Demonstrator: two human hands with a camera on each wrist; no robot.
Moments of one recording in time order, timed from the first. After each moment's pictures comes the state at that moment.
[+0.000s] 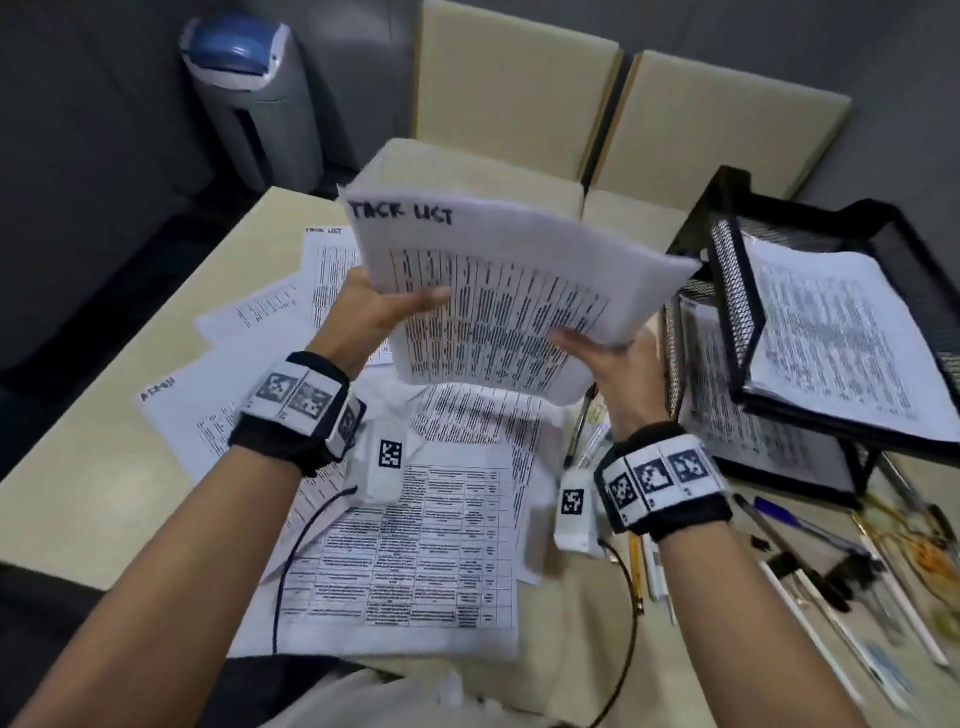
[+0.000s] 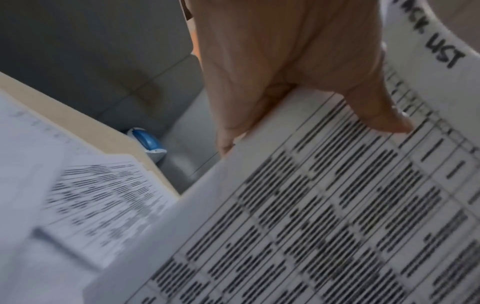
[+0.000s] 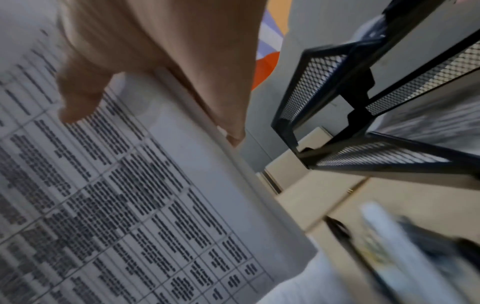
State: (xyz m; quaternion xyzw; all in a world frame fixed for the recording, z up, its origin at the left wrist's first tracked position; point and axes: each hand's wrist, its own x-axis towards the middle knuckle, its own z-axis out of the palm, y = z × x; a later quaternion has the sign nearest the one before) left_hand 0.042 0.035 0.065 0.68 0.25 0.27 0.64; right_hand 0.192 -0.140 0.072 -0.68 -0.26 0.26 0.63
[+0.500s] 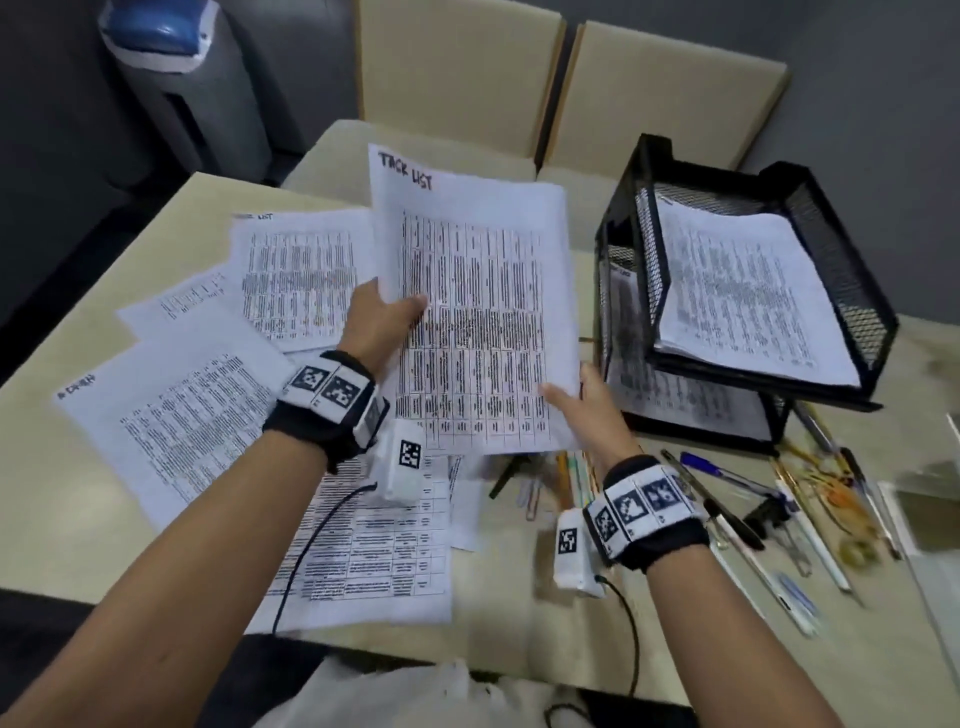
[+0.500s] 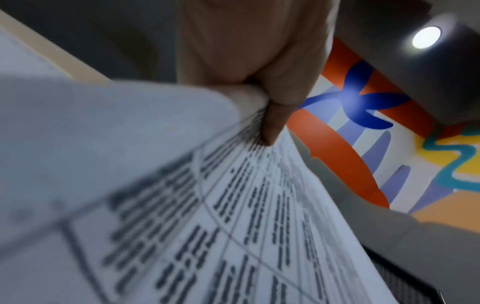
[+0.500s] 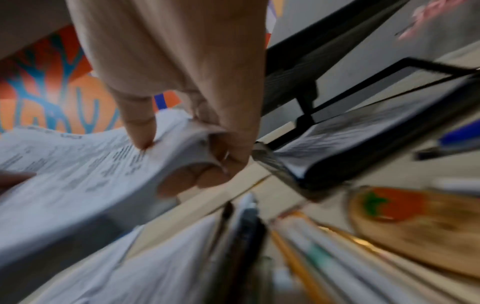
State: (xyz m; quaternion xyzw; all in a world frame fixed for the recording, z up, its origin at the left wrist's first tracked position) left_hand 0.111 -0.035 0.050 0.63 0.41 0.23 0.62; right_hand 0.221 -0.220 0.021 -0.78 -0.17 0.33 0.50
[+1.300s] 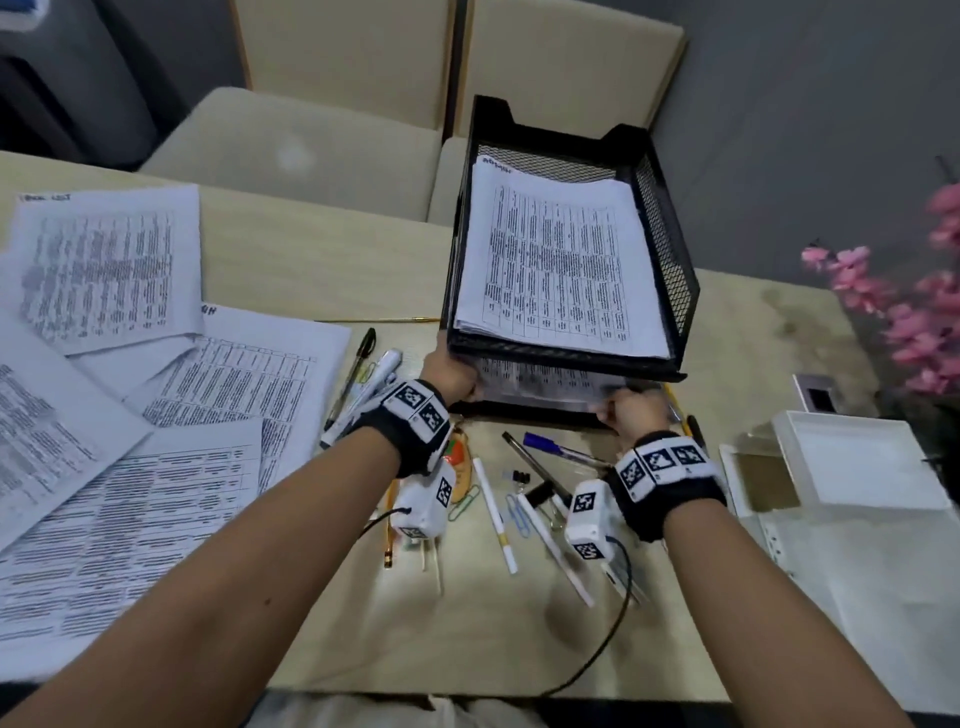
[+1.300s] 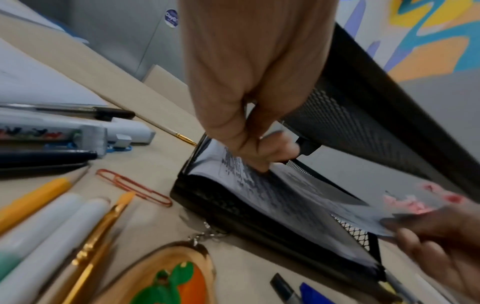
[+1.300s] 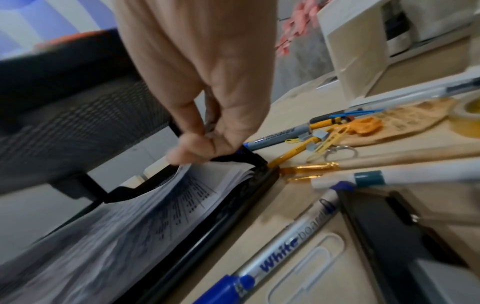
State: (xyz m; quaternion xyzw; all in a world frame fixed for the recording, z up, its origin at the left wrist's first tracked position) left_hand 0.293 -0.201 -0.021 0.72 0.41 -0.03 0.55; right_hand 0.410 -0.379 -0.019 -0.81 0.12 0.23 0.53
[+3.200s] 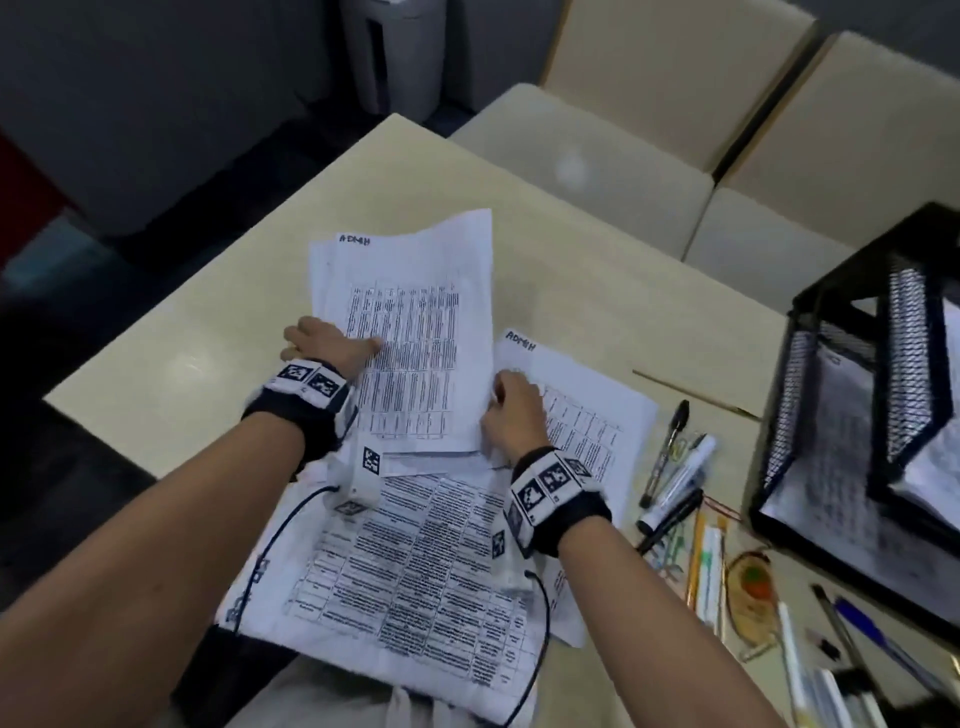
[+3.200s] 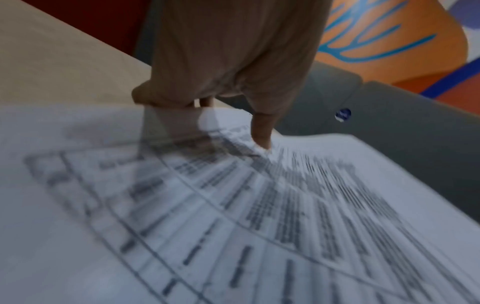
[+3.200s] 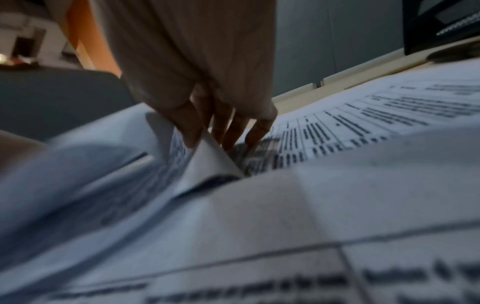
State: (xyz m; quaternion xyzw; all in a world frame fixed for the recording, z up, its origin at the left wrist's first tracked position) left_hand -0.042 0.085 -0.050 0.54 0.77 0.02 0.34; right_hand 0.109 -0.042 -0.060 -0.82 -0.41 0.32 0.22
